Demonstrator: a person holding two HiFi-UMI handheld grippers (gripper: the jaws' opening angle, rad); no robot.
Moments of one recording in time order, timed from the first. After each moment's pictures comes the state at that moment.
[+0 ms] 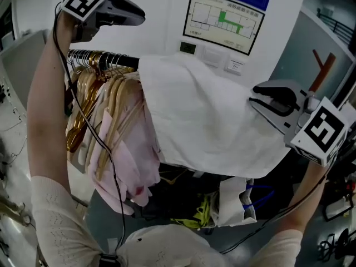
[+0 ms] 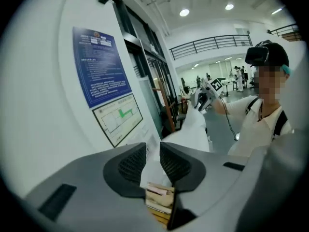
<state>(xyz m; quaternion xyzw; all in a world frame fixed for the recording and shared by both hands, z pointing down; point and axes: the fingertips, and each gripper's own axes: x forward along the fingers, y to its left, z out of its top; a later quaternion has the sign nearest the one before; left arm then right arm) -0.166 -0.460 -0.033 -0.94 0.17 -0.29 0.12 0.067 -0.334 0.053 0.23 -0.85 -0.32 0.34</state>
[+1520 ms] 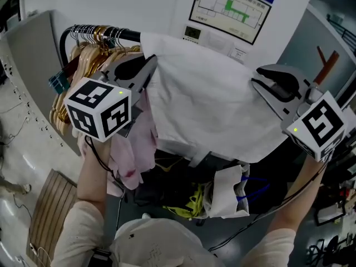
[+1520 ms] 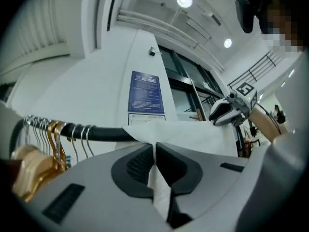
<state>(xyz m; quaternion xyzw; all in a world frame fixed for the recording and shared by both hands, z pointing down) -0.122 -0.351 0.080 -0.86 0.51 0.05 0.08 0.071 -0.323 0.048 0.25 -0.83 -0.37 0.32</state>
